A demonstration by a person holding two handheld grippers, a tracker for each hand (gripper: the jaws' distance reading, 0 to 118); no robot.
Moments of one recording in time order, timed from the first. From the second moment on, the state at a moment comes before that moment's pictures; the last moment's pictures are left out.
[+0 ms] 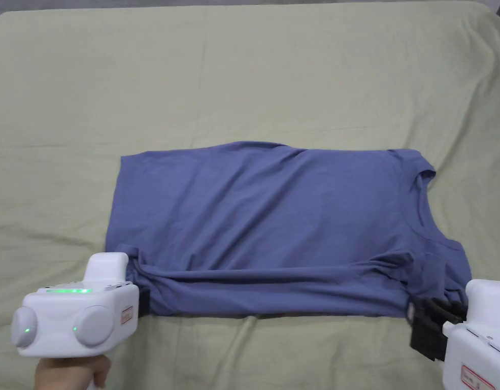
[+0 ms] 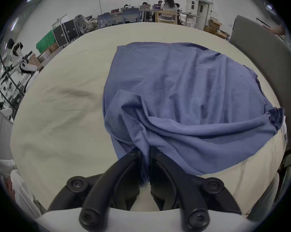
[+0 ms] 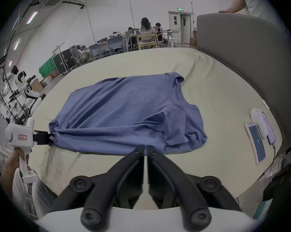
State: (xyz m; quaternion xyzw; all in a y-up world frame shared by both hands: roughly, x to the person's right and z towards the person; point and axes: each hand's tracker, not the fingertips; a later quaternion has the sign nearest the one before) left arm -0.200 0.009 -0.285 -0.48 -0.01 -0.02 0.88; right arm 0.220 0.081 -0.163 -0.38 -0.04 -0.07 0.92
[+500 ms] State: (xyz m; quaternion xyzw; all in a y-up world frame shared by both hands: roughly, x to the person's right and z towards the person) left arm -0.191 0.011 -0.278 -0.48 0.00 -0.03 0.88; right arm 0.288 -0.002 -0.256 -0.49 -0.09 -0.01 0.87
